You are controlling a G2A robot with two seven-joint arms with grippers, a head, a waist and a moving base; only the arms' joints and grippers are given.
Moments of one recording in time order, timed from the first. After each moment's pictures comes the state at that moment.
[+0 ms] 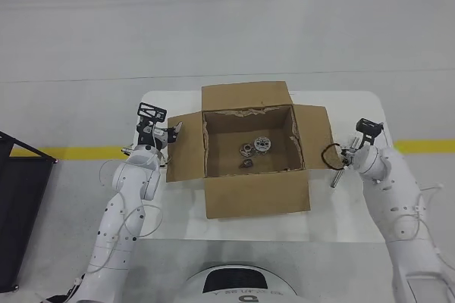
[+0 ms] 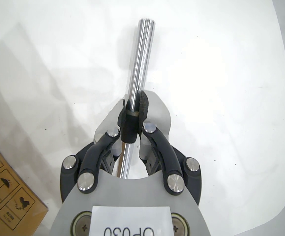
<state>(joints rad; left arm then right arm) 1.36 -1.40 -1.40 -1.56 1.68 -0.03 -0.28 -1.22 -1.09 1.46 -1.31 -0.96 0.41 0.87</state>
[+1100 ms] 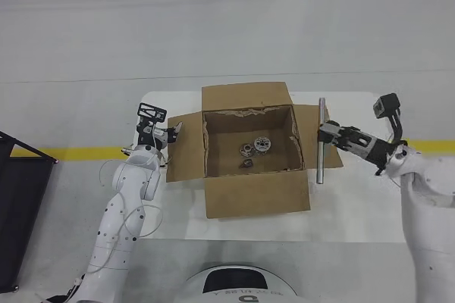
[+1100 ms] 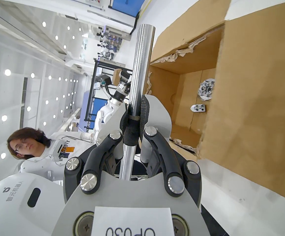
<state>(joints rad) 1.36 -1.40 -1.40 -1.56 1.68 -0.03 -0.28 -1.43 -1.07 1.73 -1.77 0.14 -0.02 1.06</state>
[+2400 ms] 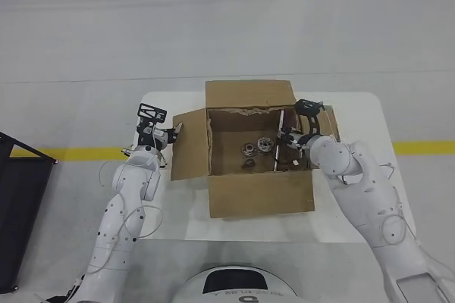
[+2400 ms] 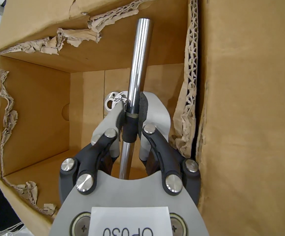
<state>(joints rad) 1.36 -1.40 -1.40 -1.56 1.68 -0.03 -0.28 -1.17 -1.11 1.18 -1.59 -0.62 0.24 0.79</state>
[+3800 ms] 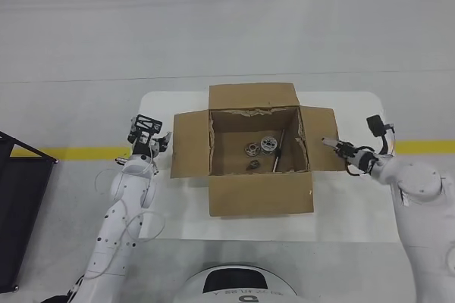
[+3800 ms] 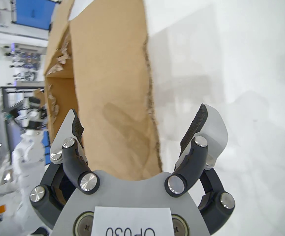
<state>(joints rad) 1.41 -1.38 -1.43 -1.50 1.82 0.02 -0.24 -1.43 -1.05 1.72 -1.51 -0.13 -0.04 1.00</state>
